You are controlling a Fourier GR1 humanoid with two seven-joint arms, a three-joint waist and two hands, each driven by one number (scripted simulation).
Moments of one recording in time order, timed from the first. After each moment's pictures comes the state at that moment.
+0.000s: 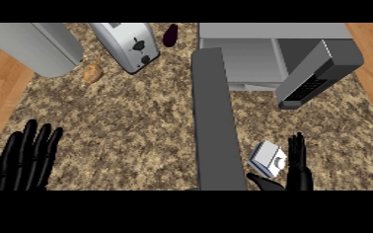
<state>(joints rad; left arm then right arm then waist) 0.41 0.02 -0.19 -2.32 -0.03 -0.02 -0.01 0.03 -0.03 -0.08 -0.83 -0.18 -0.16 -0.93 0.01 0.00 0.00</state>
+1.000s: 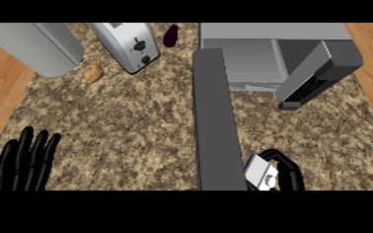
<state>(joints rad) 0.46 0.02 -0.18 -2.33 -0.01 -0.03 -0.05 -0.03 -0.07 0.02 -0.74 -0.08 0.02 -1.08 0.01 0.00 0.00</state>
